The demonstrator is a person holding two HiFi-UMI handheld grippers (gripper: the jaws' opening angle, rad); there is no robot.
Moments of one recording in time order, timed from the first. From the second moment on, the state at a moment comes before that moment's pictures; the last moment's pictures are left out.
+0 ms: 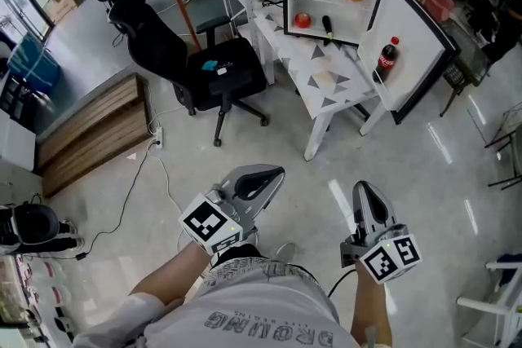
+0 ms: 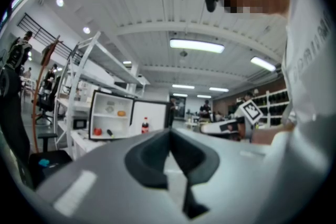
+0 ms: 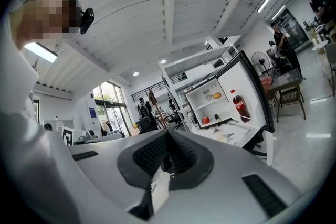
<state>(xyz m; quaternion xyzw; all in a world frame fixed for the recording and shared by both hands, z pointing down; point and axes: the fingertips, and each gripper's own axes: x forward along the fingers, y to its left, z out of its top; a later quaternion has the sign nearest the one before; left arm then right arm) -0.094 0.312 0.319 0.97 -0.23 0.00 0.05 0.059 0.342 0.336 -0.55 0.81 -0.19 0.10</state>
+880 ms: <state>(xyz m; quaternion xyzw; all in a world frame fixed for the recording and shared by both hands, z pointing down) -0.054 0.307 0.333 0.96 -0.26 0.01 0.04 0.100 0.327 0.352 -0.53 0.82 -0.20 0.11</state>
